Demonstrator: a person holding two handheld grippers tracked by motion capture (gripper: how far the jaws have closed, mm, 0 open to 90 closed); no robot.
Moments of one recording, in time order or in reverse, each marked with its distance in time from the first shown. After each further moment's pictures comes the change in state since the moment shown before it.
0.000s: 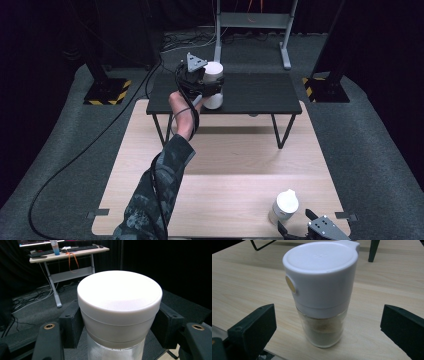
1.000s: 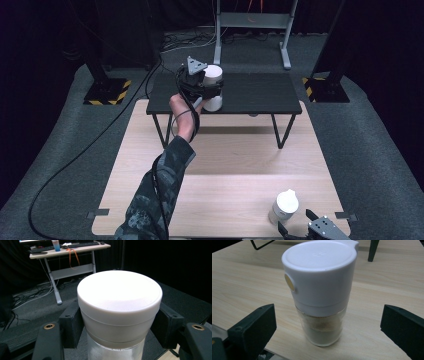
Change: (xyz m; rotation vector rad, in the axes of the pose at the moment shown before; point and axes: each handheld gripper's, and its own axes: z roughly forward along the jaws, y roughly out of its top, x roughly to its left) left arm 0.001 -0.008 0.006 0.014 0.004 -0.007; right arm -0.001 -0.001 -0.001 0.002 -0.001 -0.005
